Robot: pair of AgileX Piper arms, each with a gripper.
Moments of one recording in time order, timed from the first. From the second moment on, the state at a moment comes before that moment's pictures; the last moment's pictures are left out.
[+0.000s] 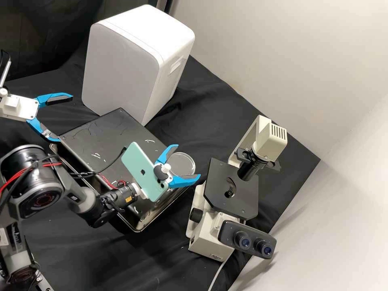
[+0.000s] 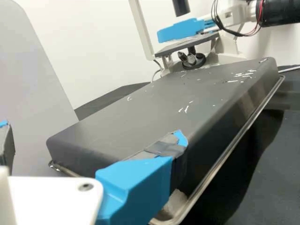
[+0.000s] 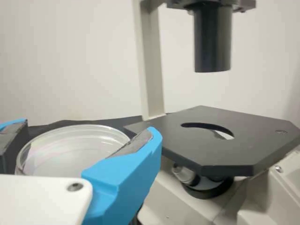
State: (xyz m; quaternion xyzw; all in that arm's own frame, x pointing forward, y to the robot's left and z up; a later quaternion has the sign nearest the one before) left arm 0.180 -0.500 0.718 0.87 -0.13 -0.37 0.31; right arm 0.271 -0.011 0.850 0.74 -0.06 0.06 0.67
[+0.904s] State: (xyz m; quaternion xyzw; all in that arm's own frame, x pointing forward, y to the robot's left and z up) left arm 0.182 -0.499 0.716 0.86 -0.12 -0.37 0.32; right arm 0.305 -0.060 0.894 0.73 -0.15 0.06 0.66
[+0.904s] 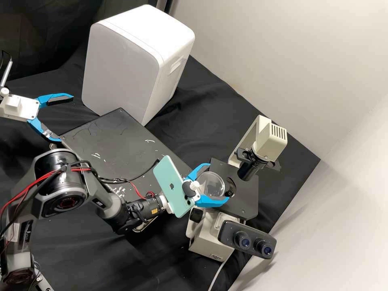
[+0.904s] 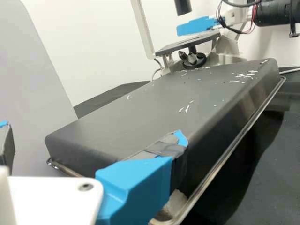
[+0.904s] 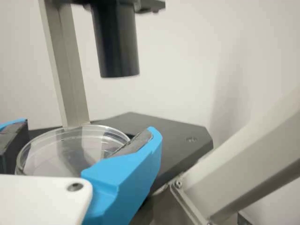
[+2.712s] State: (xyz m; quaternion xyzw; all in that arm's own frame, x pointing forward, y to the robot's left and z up) left arm 0.182 -0.498 0.715 0.86 -0.12 -0.37 0.32; right arm 0.364 -0.090 0.886 0.70 -0.15 0.06 0.69
